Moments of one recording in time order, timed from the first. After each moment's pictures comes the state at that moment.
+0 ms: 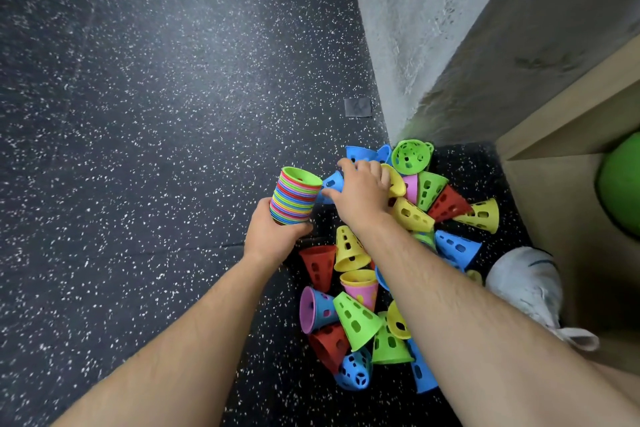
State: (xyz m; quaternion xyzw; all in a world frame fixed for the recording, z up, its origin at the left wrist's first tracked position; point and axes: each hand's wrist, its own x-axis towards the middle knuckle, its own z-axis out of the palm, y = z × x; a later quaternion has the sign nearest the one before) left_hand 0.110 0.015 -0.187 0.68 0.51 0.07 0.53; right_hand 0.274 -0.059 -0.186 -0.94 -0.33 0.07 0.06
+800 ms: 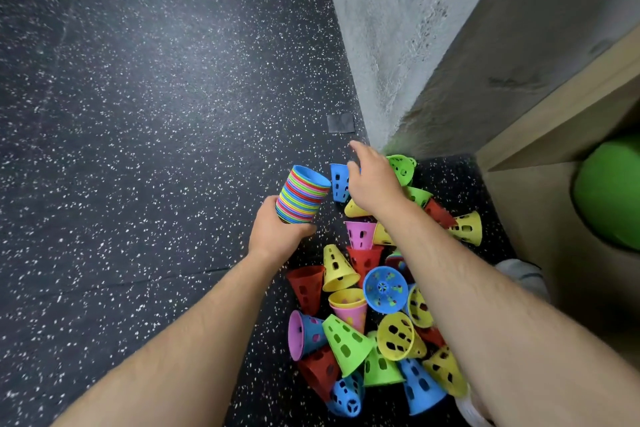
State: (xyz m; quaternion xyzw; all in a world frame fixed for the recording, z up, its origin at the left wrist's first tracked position) left_hand 0.158 0.024 -0.180 0.70 0.47 0.05 0.54; right_hand 0.346 -0.065 -0.157 -0.90 -0.34 0.12 0.25
